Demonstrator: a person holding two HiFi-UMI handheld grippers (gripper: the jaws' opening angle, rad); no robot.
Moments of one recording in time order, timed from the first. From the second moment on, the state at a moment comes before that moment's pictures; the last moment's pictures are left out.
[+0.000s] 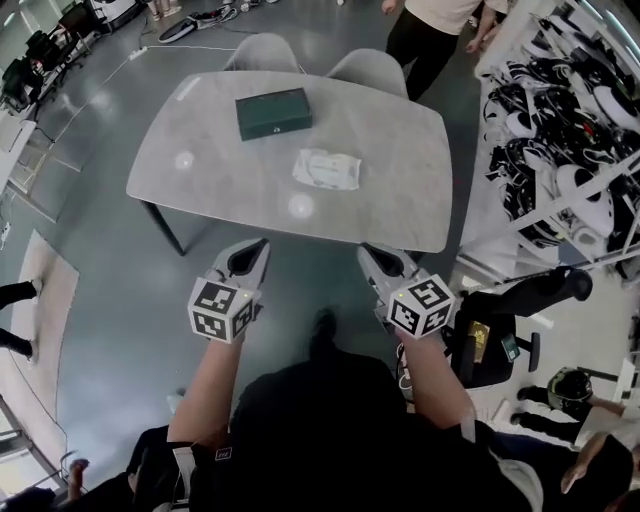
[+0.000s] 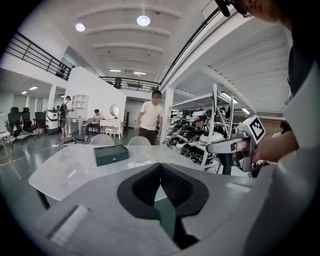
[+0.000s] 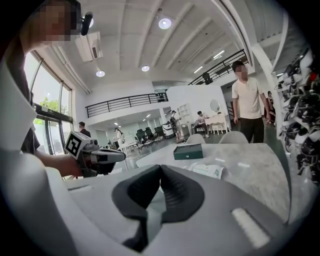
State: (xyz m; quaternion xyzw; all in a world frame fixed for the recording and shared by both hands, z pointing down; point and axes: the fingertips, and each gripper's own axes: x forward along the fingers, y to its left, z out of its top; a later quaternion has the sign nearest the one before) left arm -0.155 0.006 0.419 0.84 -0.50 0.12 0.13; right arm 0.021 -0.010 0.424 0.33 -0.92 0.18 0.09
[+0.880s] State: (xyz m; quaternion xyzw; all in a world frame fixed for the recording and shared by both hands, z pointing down) left arm -0.133 -0.178 0.443 0.87 -0.45 0.15 0.12; right arm 0.008 -0.171 0.471 0.35 -0.91 0.19 0.15
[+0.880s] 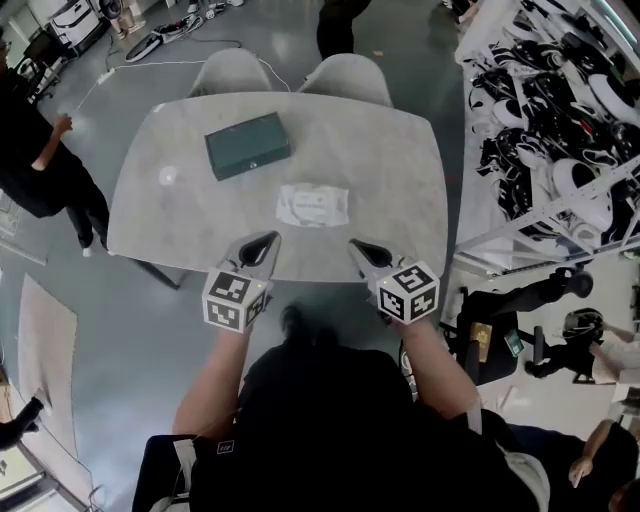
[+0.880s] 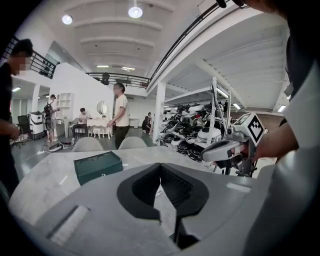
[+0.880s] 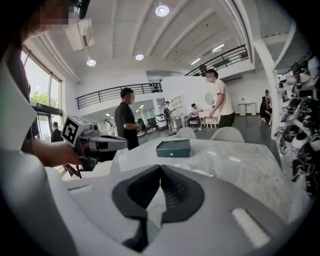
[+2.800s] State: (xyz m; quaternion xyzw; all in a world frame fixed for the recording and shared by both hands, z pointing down) left arm -0.057 -0.332 0.675 0.85 -0.20 0.48 0.01; right arm -0.011 -0.348 0.681 0.30 -0.86 0.26 0.33
